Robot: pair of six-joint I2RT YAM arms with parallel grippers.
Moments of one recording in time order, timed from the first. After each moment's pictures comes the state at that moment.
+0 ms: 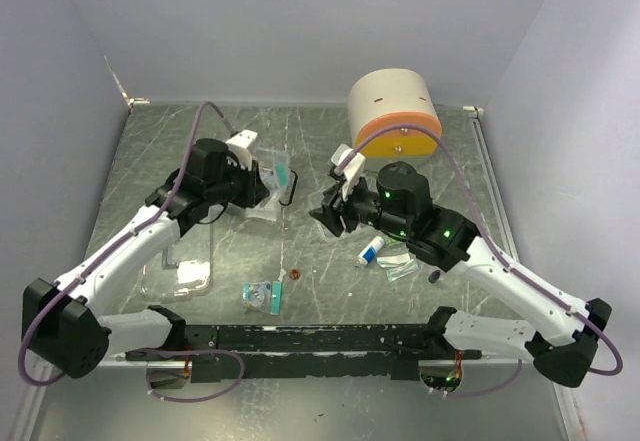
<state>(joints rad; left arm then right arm) -0.49 1.19 0.96 -0.33 0.26 -0.16 0.90 1.05 1.12 -0.39 -0.11 -0.10</state>
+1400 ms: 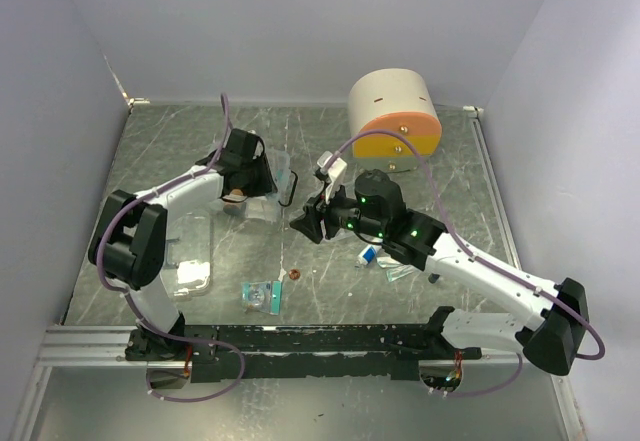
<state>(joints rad) -0.44 1.74 1.16 -0.29 0.07 -0.62 0.90 1.13 0.95 -0.12 -0.21 0.13</state>
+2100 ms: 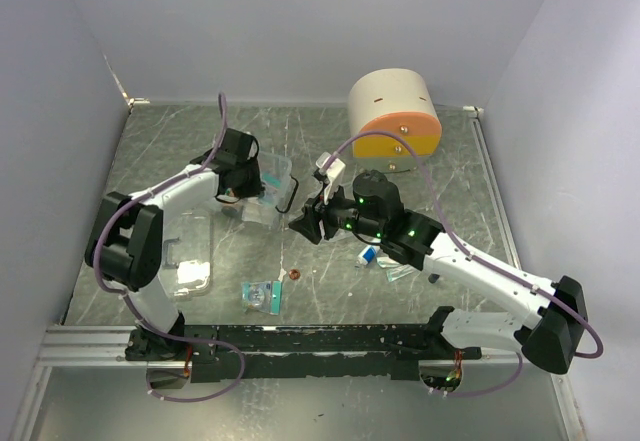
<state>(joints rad) -0.41 1.73 1.16 -0.35 0.01 -0.54 0.90 1.14 0.94 -0.10 -0.21 0.14</state>
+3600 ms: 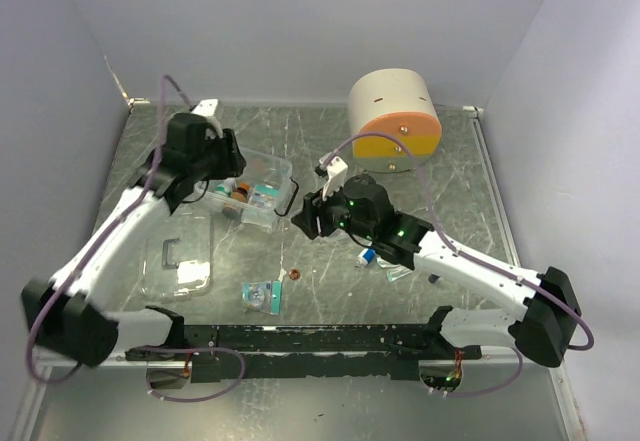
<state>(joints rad) -0.36 1.36 1.20 -0.50 -0.03 -0.34 0.90 1.19 0.91 -0.06 -0.04 0.24</state>
